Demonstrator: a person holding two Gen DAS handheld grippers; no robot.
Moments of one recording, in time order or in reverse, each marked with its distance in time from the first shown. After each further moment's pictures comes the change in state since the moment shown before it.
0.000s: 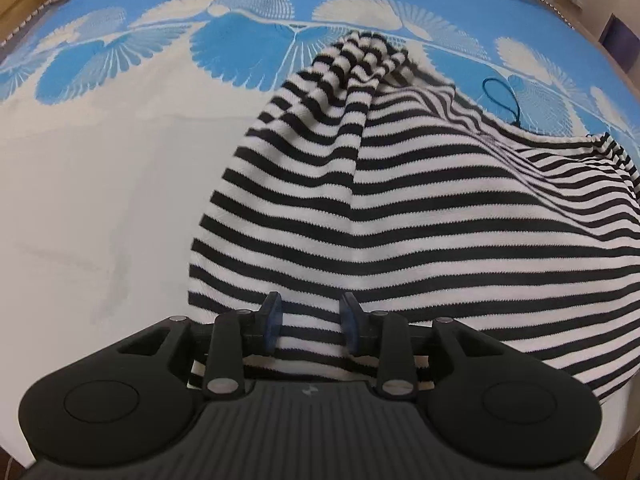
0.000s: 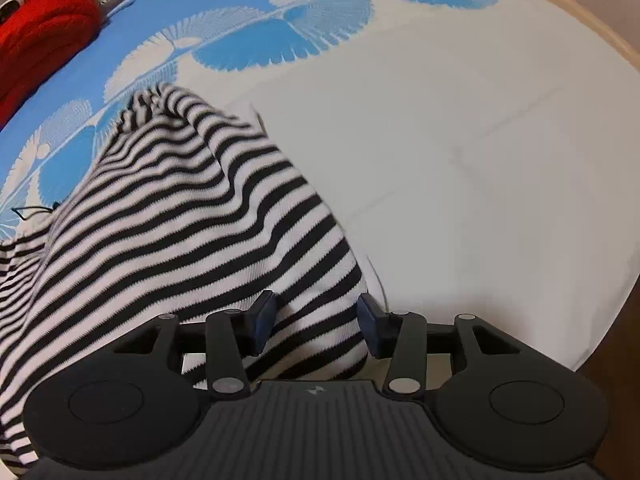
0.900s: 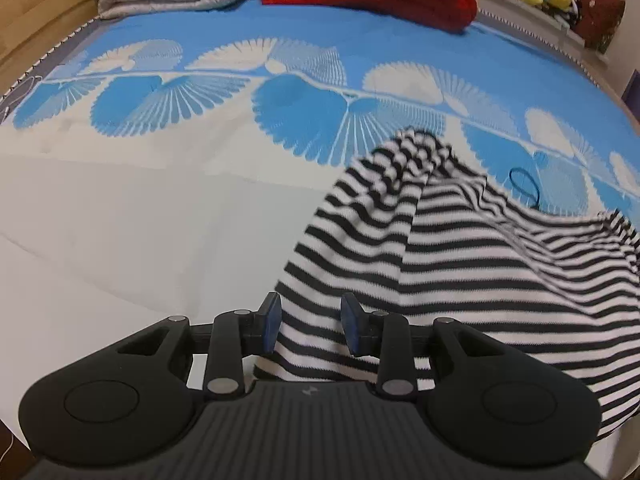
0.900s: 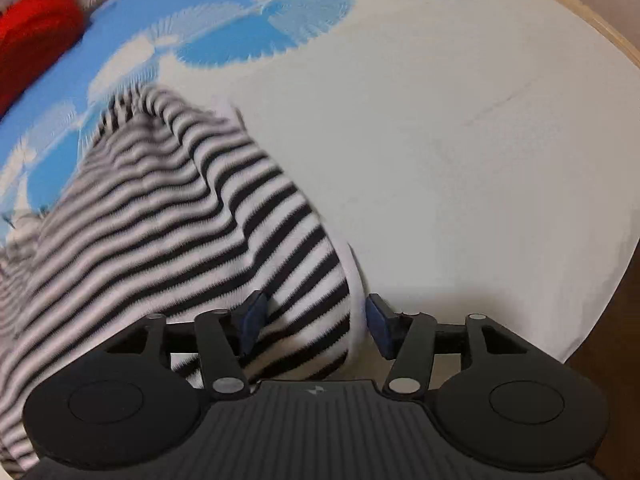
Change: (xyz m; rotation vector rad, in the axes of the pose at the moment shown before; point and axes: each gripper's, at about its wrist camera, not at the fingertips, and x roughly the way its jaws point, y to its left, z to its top) left arm -0.044 0.035 0.025 -0.107 -0.124 0.050; right arm -0.007 -0.012 0.002 0.051 0.005 -0.021
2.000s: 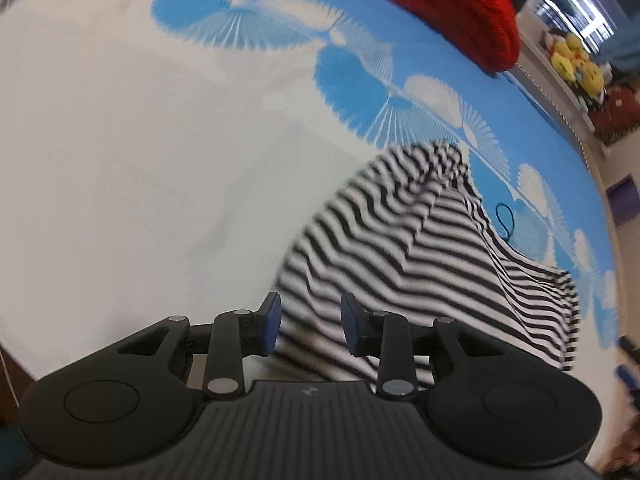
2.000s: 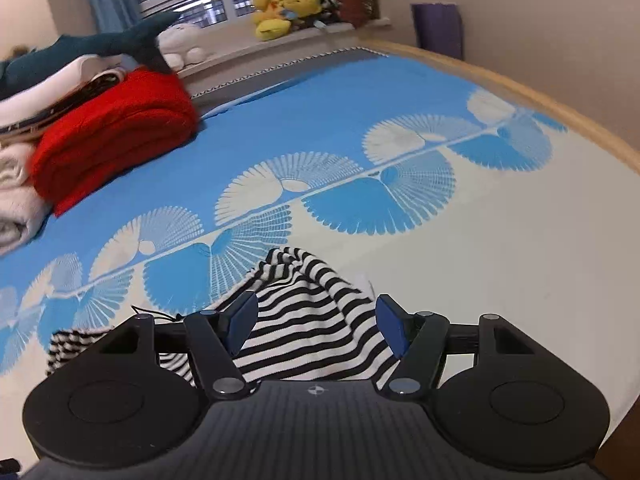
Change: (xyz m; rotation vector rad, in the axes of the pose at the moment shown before) left arm -0.034 0.075 -0.038 -0.372 0.144 -0.193; right arm -0.088 0.069 0.031 -0.174 -0.345 0.189
